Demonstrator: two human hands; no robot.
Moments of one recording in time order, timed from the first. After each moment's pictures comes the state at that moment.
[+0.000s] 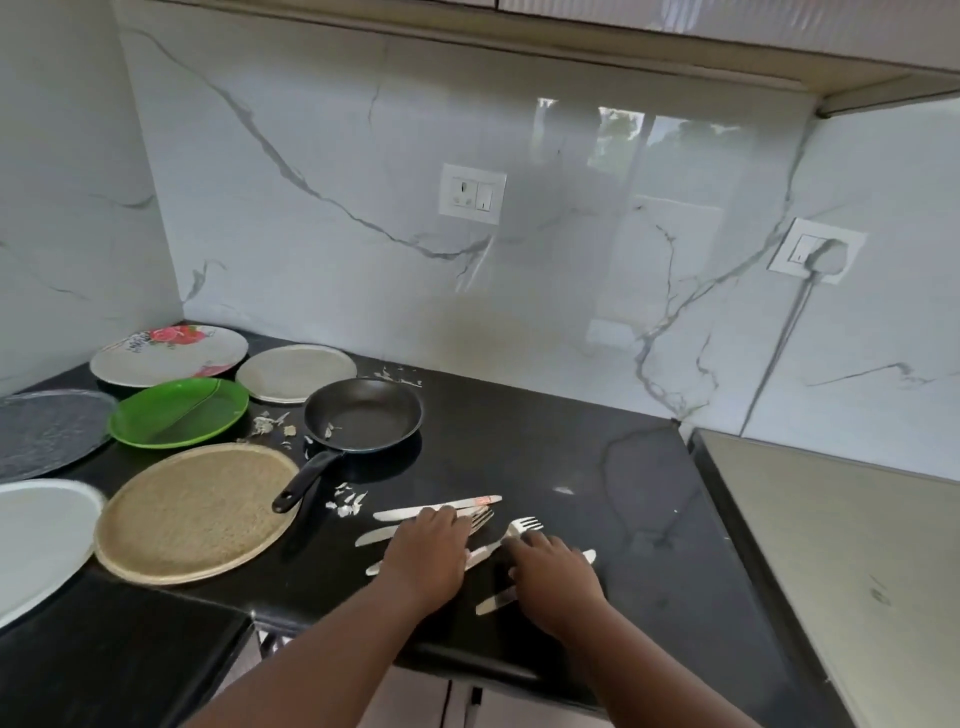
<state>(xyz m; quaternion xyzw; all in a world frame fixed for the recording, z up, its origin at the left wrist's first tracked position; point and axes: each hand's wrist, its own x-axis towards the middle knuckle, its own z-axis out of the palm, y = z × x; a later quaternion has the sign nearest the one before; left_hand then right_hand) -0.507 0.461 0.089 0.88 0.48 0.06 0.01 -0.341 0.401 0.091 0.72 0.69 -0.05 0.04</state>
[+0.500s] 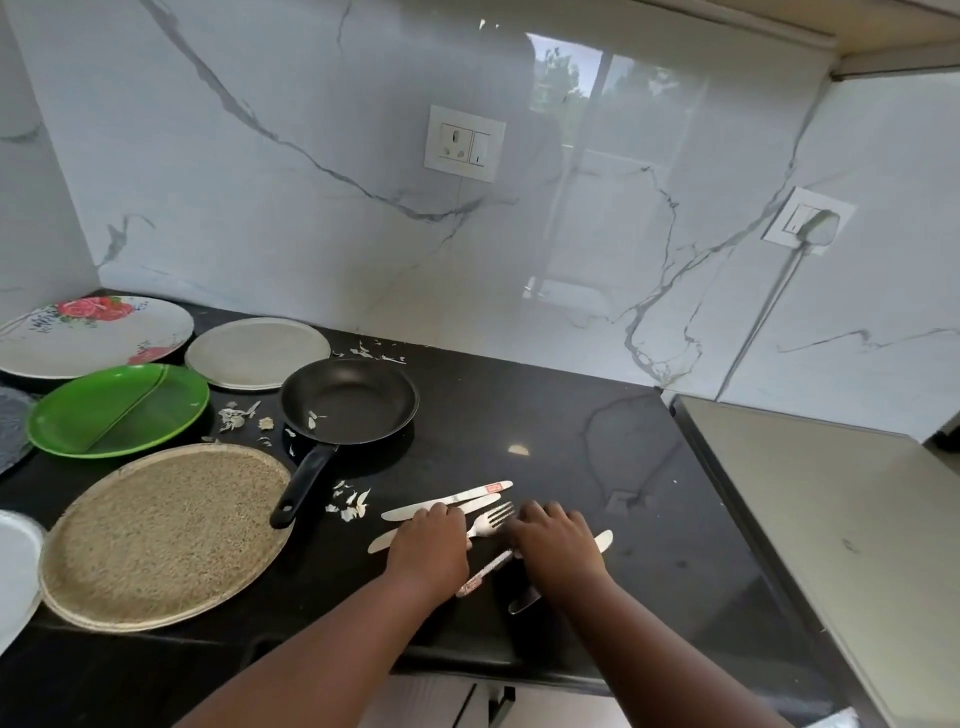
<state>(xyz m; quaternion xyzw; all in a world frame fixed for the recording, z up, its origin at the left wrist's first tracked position) -0.524 0.501 0.066 0.87 0.47 0.07 0.14 -0.373 0.435 0.091 0.73 0.68 0.04 0.12</state>
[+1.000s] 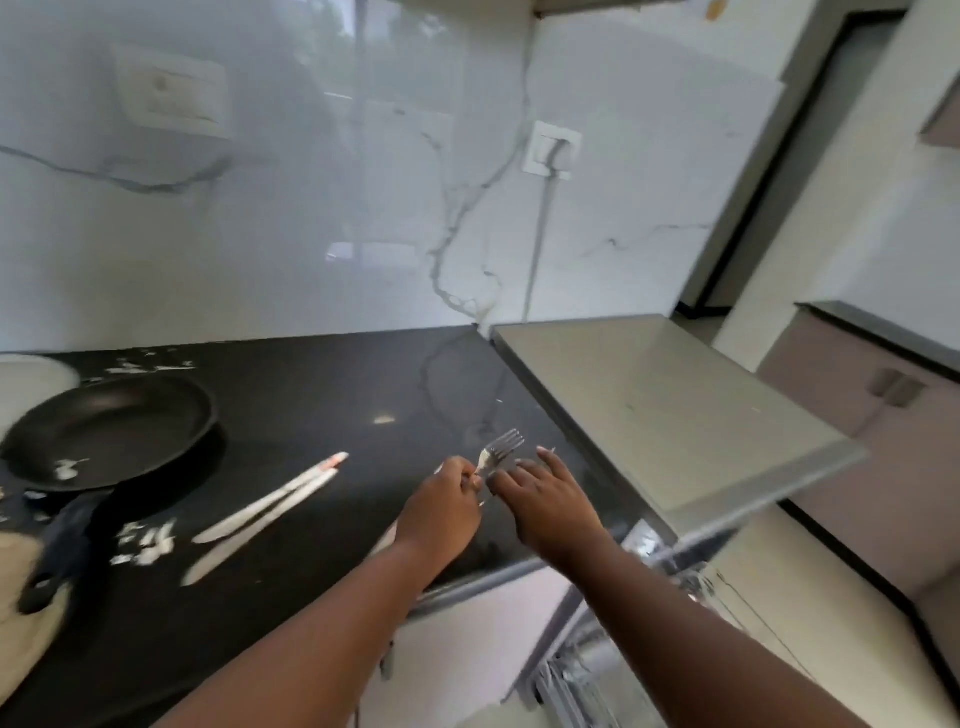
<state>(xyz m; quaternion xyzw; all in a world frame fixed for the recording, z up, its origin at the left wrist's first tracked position) -0.408 0.408 0.106 0.85 0.32 0.18 0.38 -0.305 0.294 0.120 0.79 0.59 0.13 0.05</state>
